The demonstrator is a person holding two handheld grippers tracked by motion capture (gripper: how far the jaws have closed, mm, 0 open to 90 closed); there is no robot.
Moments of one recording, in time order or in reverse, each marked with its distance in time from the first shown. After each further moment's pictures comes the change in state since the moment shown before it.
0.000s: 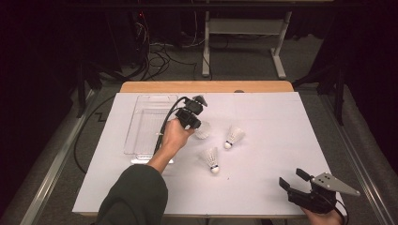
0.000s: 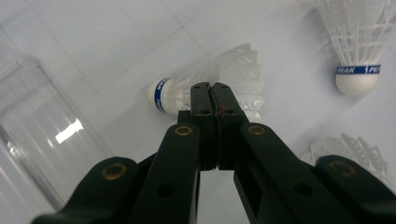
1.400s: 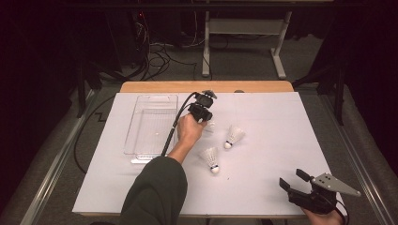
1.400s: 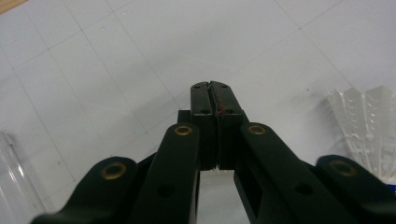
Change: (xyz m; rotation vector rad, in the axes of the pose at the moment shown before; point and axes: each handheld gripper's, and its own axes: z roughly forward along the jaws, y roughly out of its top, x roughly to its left) left arm -0.002 0.034 0.037 -0.123 0.020 -0.066; right arm -0.001 -0.001 -0.001 0.002 0.009 0.007
